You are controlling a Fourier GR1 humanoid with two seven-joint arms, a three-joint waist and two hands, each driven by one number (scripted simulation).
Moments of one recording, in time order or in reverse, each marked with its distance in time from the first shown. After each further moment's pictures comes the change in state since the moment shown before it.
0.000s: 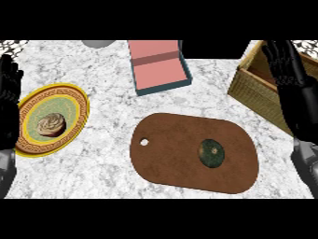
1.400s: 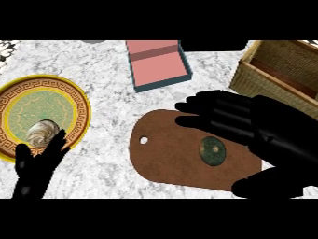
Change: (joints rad) left arm 0.310 -0.078 -0.114 0.178 0.194 -0.249 0.143; right arm -0.235 -0.261 0.271 -0.304 0.279 0.500 0.207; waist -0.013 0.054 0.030
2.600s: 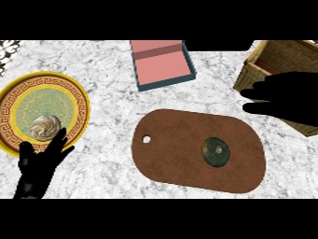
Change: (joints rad) left arm -0.019 -0.034 0.033 0.037 -0.044 -0.040 -0.011; right arm -0.115 -0.275 -0.241 0.040 -0.154 0.622 0.040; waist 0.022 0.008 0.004
